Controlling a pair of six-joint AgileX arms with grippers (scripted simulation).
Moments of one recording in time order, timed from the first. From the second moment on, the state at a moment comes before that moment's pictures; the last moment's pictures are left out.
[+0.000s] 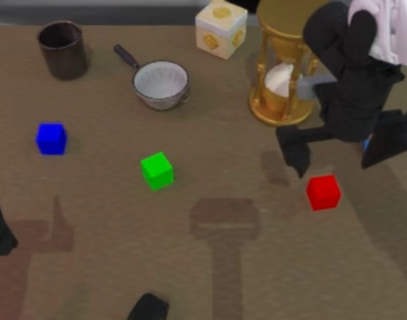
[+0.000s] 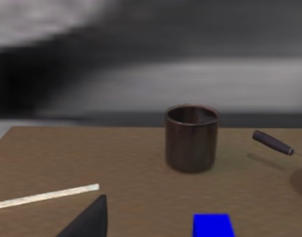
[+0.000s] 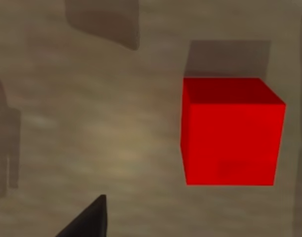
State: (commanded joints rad) left arm 0.00 0.00 0.00 0.00 0.00 0.00; right arm 0.42 2.02 1.56 -1.11 0.00 0.25
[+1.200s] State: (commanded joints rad) left arm 0.00 0.00 0.00 0.00 0.00 0.00; right arm 0.42 2.15 1.38 -0.80 0.00 0.26
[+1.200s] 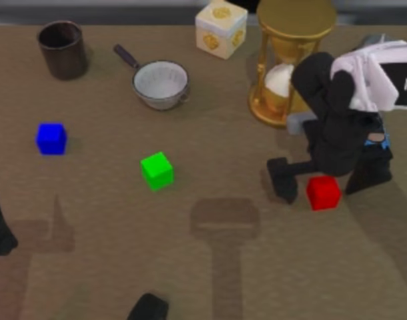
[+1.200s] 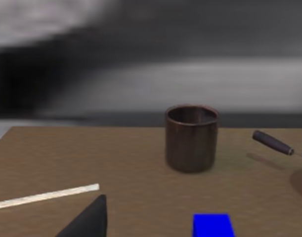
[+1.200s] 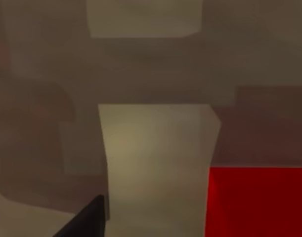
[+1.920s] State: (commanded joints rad) left arm 0.00 0.00 0.00 0.00 0.00 0.00; right arm 0.42 2.15 1.38 -0.80 0.00 0.26
